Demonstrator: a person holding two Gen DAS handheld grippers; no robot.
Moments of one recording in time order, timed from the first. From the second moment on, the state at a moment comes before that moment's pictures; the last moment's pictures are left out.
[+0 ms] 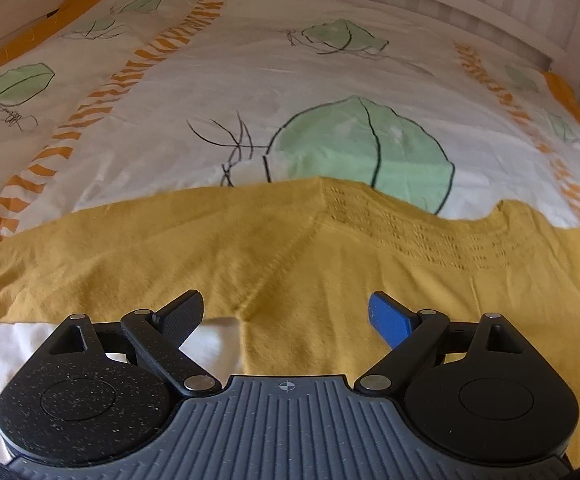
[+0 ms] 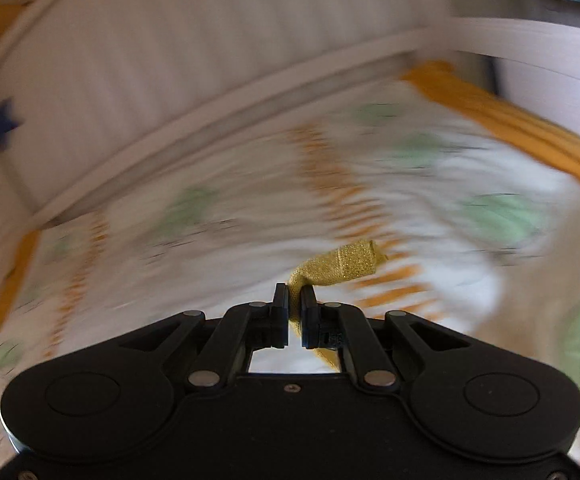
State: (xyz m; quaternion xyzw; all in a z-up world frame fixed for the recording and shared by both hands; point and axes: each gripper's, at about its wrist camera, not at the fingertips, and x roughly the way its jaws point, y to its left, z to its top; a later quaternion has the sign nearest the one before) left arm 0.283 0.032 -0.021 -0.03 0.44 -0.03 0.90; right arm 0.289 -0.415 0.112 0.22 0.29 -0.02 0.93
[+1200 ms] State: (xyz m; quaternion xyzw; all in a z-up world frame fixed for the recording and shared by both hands) left arm 0.307 0.036 -0.055 -0.05 0.47 -0.08 0.88; right arm 0.225 -0.232 -0.025 0.03 0.40 0.10 0.91
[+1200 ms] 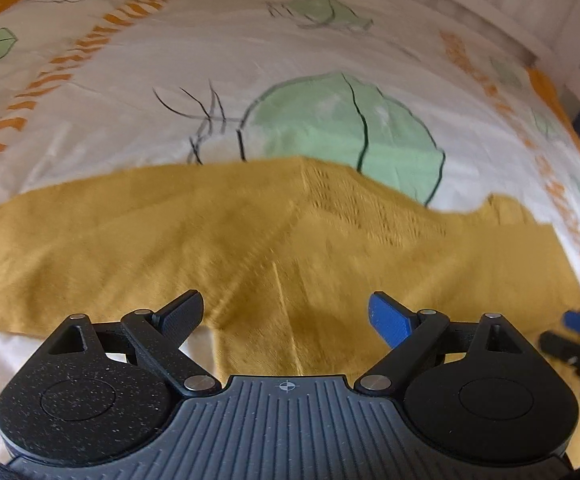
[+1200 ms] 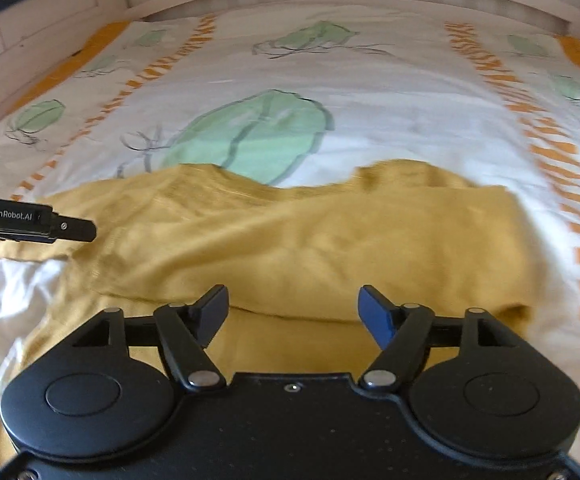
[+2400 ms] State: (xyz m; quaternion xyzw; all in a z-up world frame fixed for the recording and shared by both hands) left arm 0.328 0.044 -0.060 -0.04 0.44 -0.02 0.90; right arm 0.248 -0.342 -0.047 0.11 0.46 -0.06 0.88
